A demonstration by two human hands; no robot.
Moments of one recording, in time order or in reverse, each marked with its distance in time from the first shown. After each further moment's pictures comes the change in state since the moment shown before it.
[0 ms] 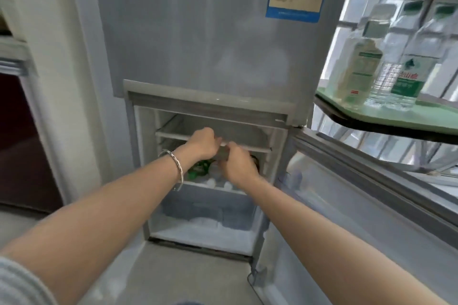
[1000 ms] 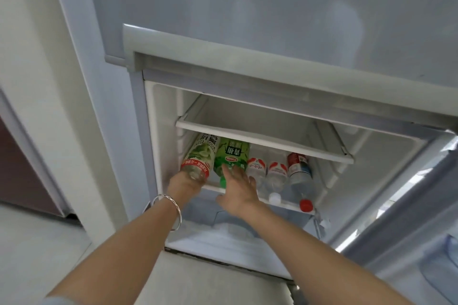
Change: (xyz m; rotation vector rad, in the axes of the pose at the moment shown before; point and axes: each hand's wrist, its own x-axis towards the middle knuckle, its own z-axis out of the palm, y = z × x) left_hand 0.126 -0.239 0.123 -0.286 -0.065 -0.559; right_hand 0.137 0.064 0.205 -0.413 -0.336 0.039
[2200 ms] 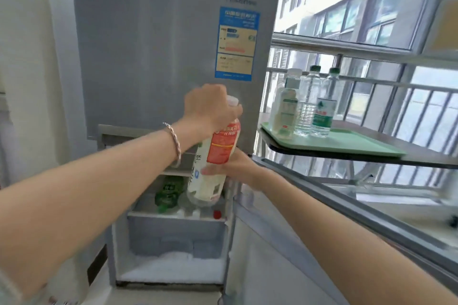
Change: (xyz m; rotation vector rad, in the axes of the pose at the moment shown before) left_hand -0.416 0.277 -0.116 0.309 0.673 1.055; right_hand -0.299 0.049 -0.271 0.832 0.143 -0.268
